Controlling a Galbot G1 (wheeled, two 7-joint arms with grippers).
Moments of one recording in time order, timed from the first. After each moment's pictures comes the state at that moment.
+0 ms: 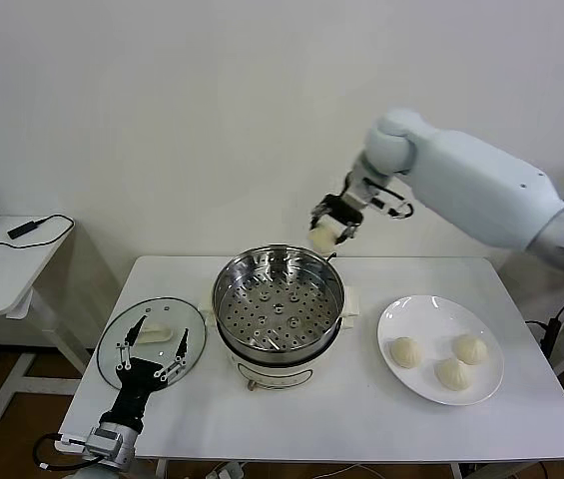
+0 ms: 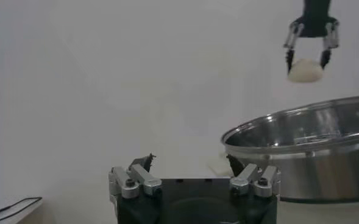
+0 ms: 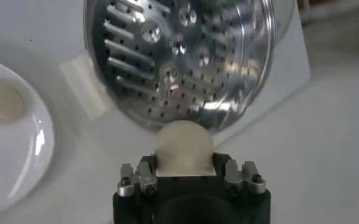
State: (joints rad) left arm 1.57 -1.29 -0.57 -1.99 0.02 -0.18 0.04; right arm 0.51 1.15 -1.02 1.10 -0.18 0.57 -1.16
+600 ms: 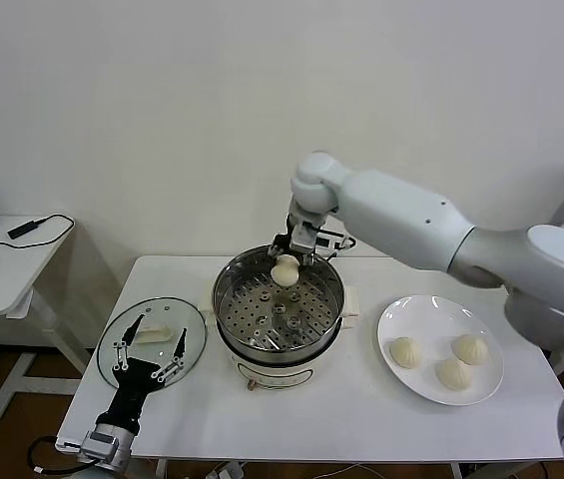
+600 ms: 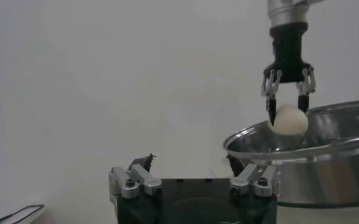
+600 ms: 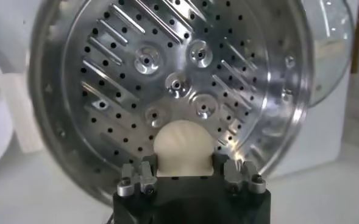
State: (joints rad) left arm 1.58 -1.28 -0.58 -1.99 0.03 -0.21 0.06; right arm 0.36 1.32 -0.98 1.01 -0.42 0.61 -1.14
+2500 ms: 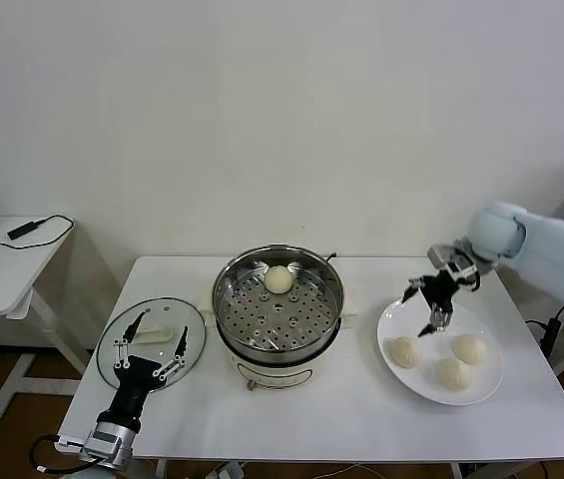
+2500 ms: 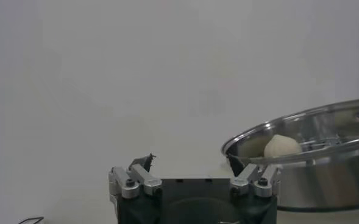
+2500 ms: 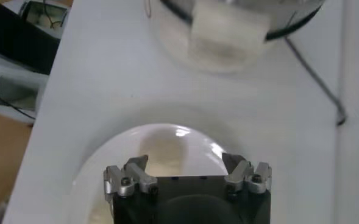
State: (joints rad) left arm 1.57 -1.28 -0.58 -2.00 0.06 -0.20 0.03; right arm 0.40 0.65 -1.33 1.23 0.36 -0.07 -1.08
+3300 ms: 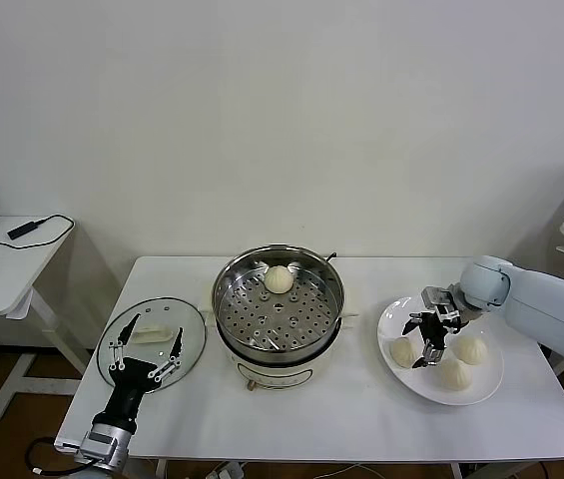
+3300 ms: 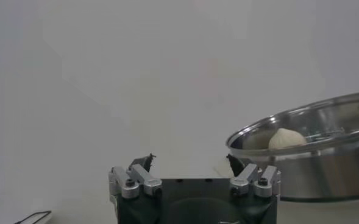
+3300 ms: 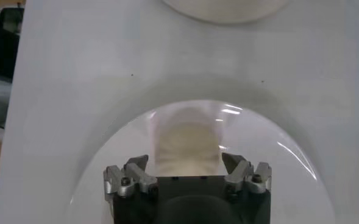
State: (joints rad) left arm 1.58 -1.28 -0.59 -2.00 0.04 -0.21 0.03; right arm 0.21 0.68 -1.24 1.16 0.35 -0.11 -0.96
